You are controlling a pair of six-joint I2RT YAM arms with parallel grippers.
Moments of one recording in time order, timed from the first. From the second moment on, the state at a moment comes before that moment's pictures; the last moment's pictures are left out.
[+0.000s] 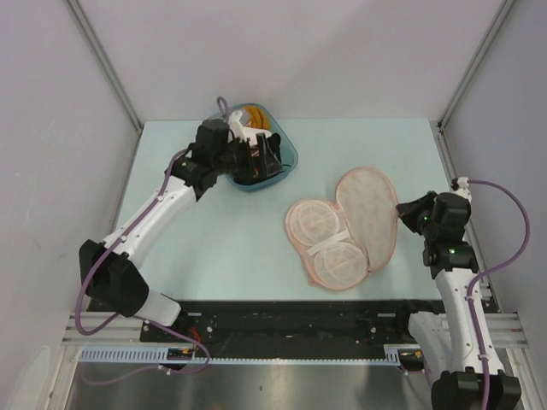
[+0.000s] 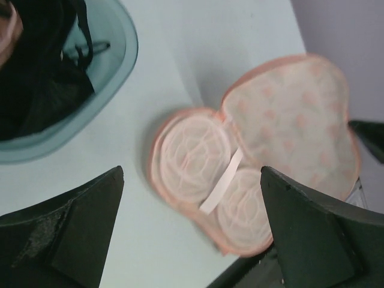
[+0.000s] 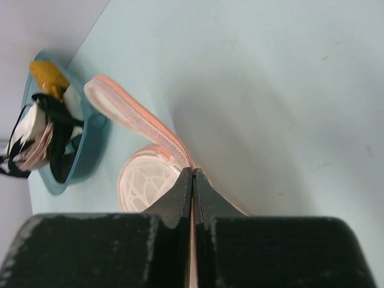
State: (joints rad) left arm -0.45 1.48 1.40 -0.41 0.27 -0.47; right arm -0.06 0.74 0.65 -0.38 -0.07 0.74
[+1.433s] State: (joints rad) left arm -0.45 1.16 1.21 -0.56 0.28 -0.38; right arm -0.07 0.59 0.73 -0.70 0.07 0.68
